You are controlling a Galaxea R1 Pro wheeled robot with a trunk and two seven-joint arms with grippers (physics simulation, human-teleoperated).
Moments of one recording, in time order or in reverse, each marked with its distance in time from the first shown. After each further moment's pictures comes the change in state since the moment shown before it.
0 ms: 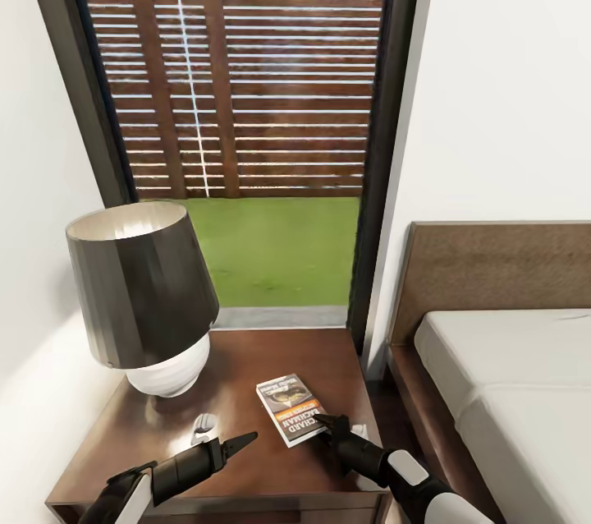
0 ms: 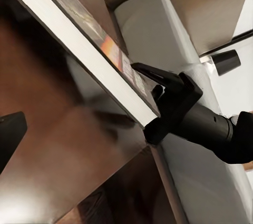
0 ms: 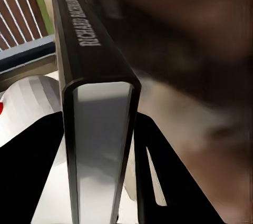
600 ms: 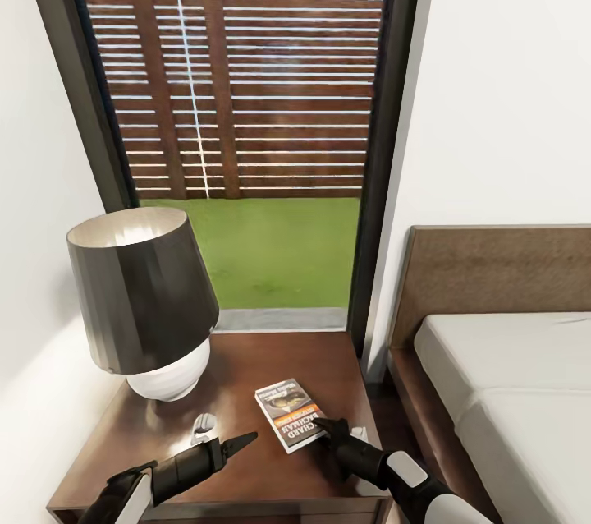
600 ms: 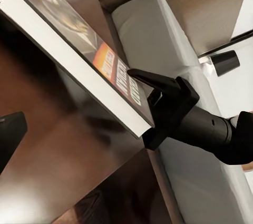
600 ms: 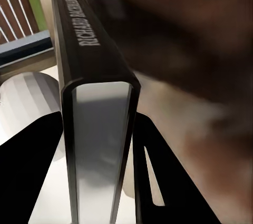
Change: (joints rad) left arm 0.000 0.000 0.000 0.000 0.000 0.000 0.000; right arm 0.001 0.000 0.005 0.007 0.017 -0.003 -0.015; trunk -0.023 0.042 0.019
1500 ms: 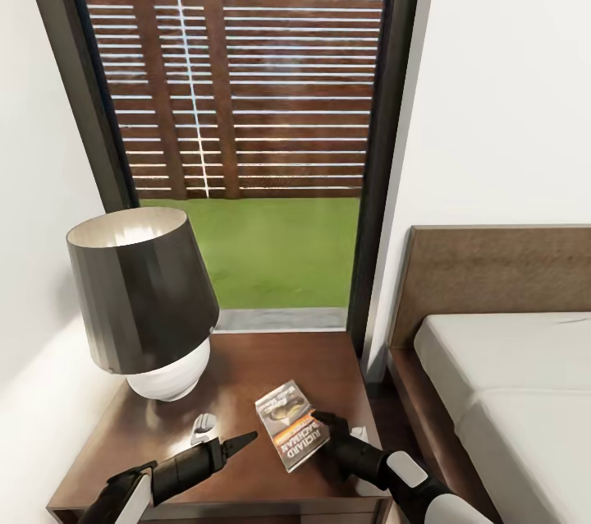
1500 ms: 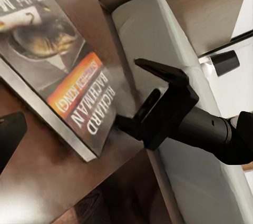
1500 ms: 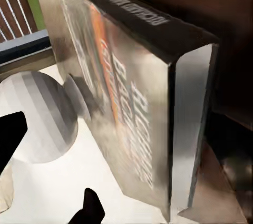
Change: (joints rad) left arm 0.000 0.000 0.000 0.000 0.000 0.000 0.000; right arm 0.000 0.000 0.002 0.000 0.005 -0.001 -0.001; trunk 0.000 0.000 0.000
